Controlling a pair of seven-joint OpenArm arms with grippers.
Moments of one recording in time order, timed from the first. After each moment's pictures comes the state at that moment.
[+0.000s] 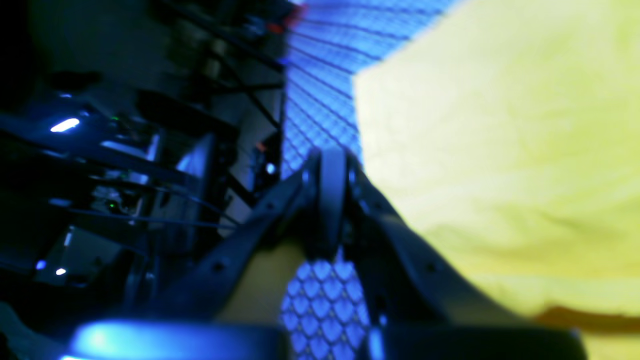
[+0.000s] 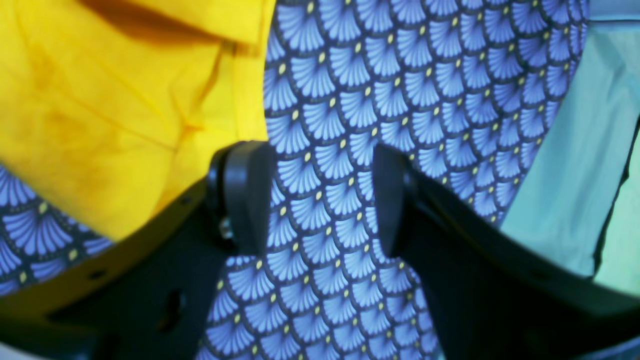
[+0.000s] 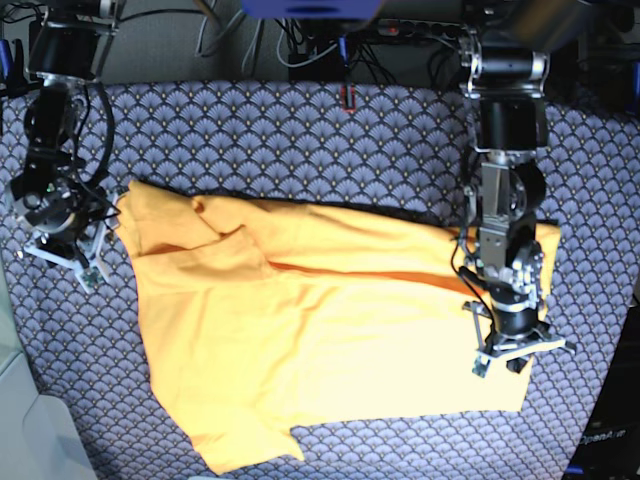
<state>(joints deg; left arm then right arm) -17.7 -5.7 -5.0 74.2 46.3 -3.1 19.2 1.1 15.9 17.6 95.5 -7.7 40.3 -53.5</state>
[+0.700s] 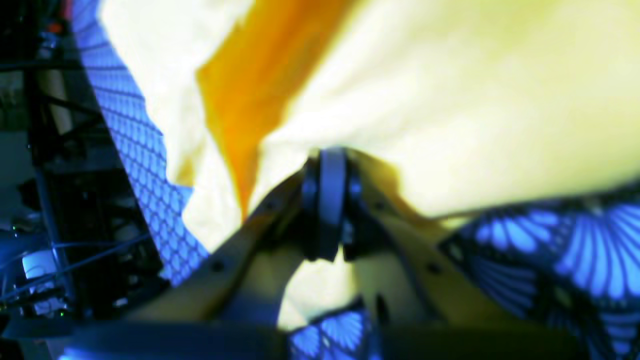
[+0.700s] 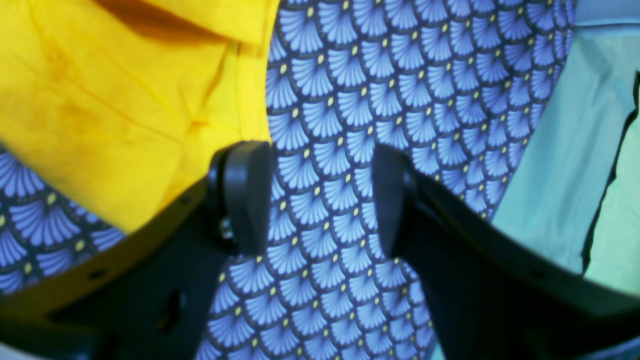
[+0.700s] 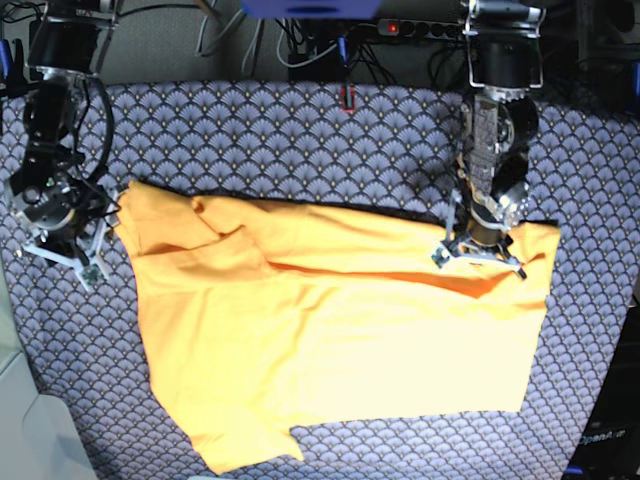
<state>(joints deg) -6.2 -6.5 -4.7 72.7 53.0 -25.3 15.4 0.1 15.9 17.7 97.2 -7.5 40.3 -53.4</state>
